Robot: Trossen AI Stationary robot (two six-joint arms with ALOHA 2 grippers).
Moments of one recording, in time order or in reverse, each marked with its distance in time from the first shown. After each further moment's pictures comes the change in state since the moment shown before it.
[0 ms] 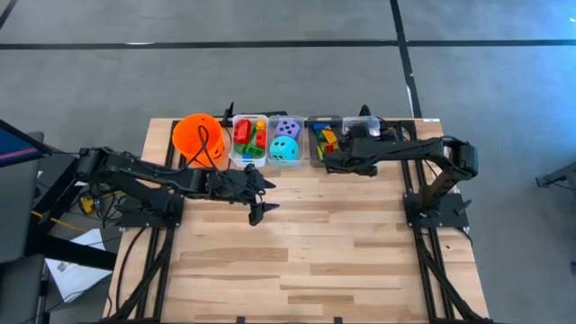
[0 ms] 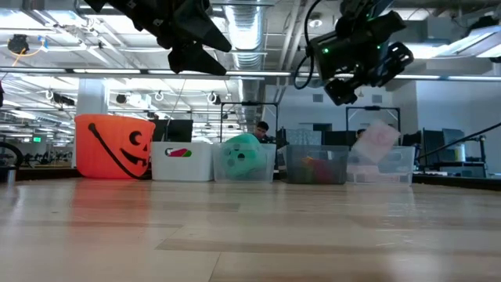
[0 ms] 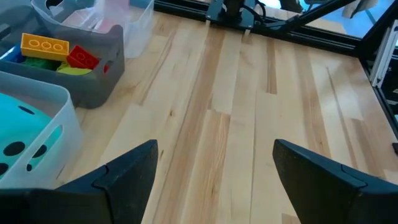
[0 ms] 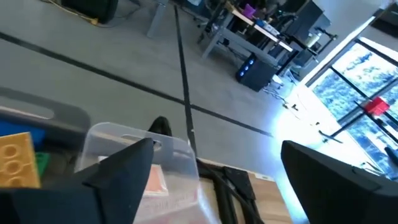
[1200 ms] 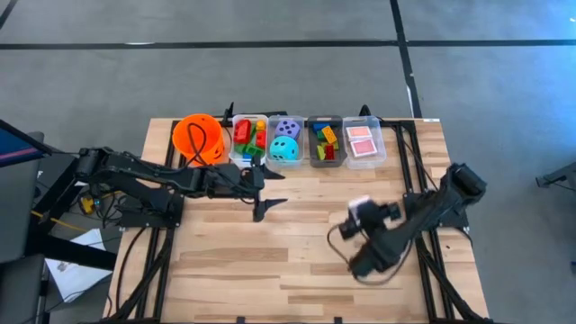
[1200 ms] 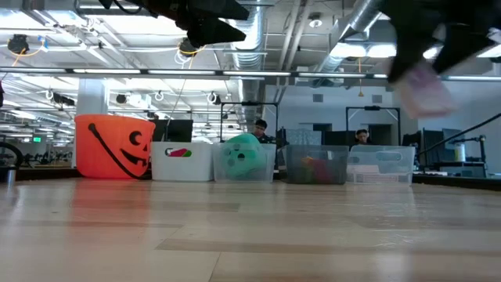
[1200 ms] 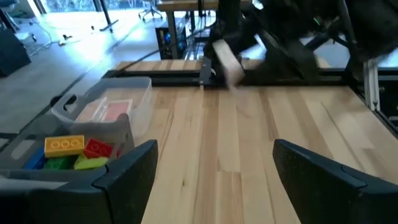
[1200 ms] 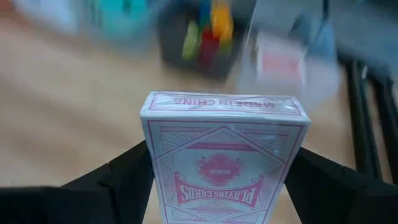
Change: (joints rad) left arm 0.005 0.000 0.000 0.244 0.000 0.270; right arm 0.860 0.067 0.086 -0.194 -0.463 0.661
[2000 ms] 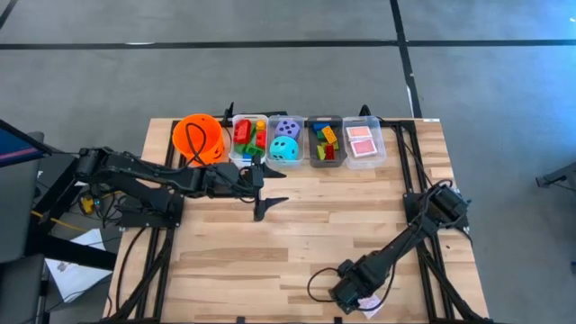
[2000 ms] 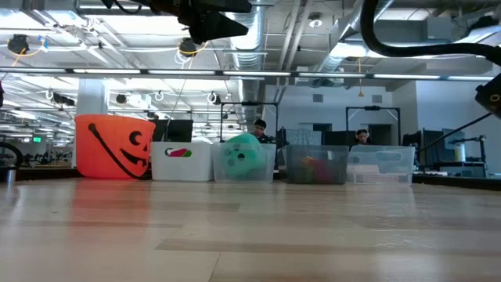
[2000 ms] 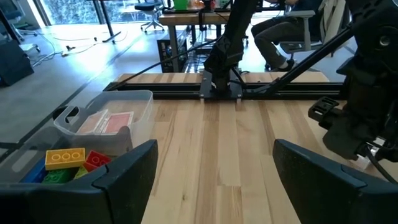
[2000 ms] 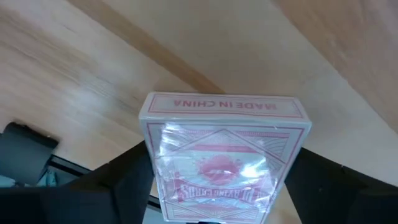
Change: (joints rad) left arm 0.000 0.000 0.000 0.050 0.000 0.003; right arm 0.091 0.264 -0.028 0.838 -1.184 -0.367
